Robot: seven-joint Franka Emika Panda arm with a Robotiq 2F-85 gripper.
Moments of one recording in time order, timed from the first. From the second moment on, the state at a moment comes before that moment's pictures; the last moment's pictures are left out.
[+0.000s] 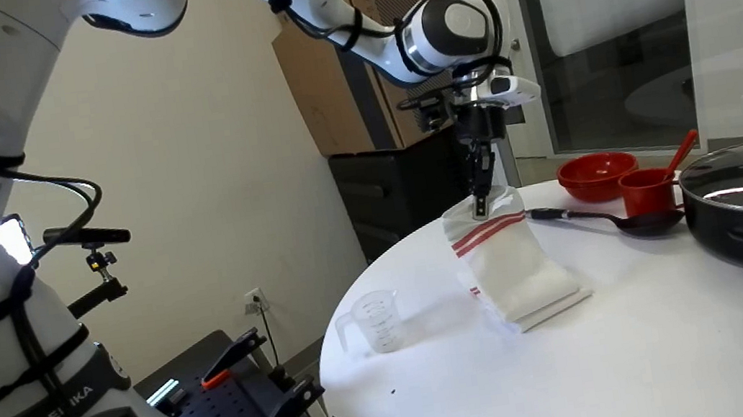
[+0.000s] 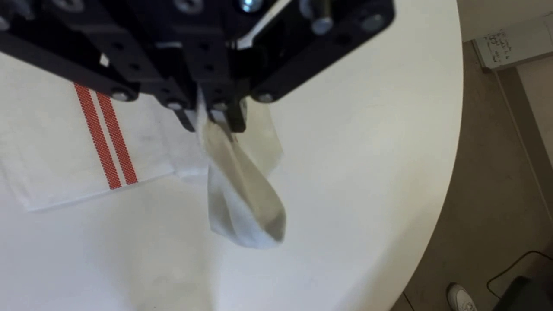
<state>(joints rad) -0.03 0.79 -0.18 -1.47 -0.03 1.78 0.61</state>
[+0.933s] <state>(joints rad) 0.04 0.98 -0.16 -1.18 -0.03 1.63 0.84</state>
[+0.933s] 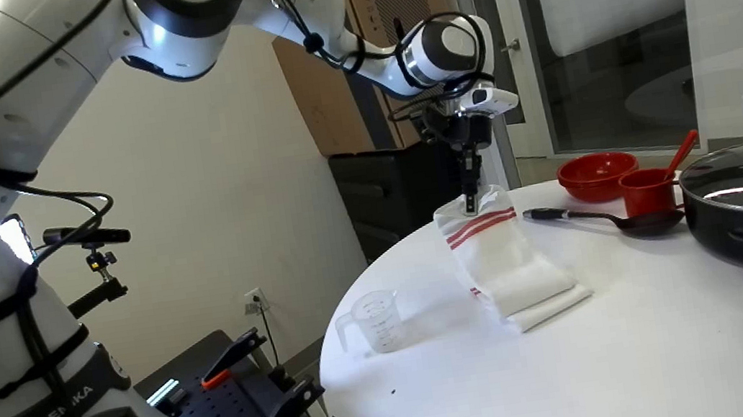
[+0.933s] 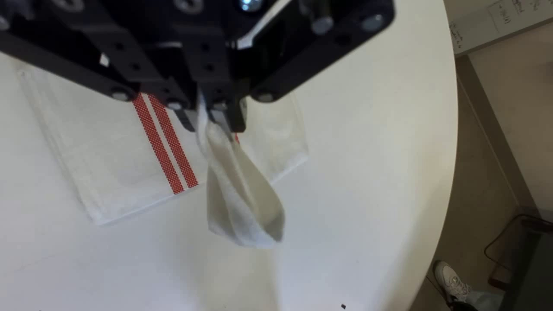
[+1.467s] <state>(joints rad) 0.06 1.17 -0.16 -0.94 -0.04 1.48 0.95</state>
